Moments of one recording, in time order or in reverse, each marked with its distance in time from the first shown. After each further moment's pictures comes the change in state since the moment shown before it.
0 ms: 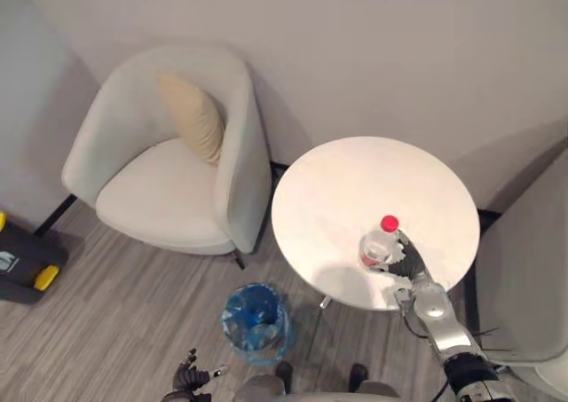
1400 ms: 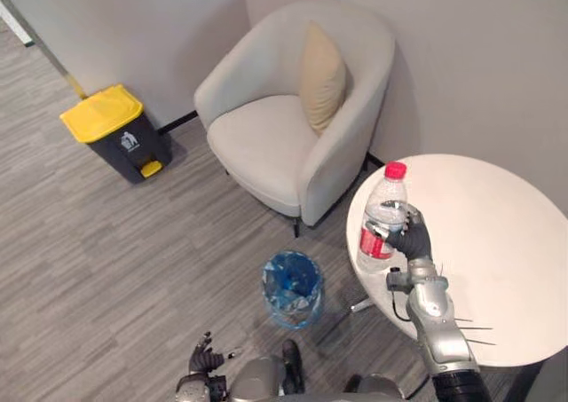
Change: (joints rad) left arm -0.054 -0.022 -0.068 0.012 -0.015 0.006 0.024; right arm 0.195 0.134 -0.037 -0.523 0.076 -0.044 -0.021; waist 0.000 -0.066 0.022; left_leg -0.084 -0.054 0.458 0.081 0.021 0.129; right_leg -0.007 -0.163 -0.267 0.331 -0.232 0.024
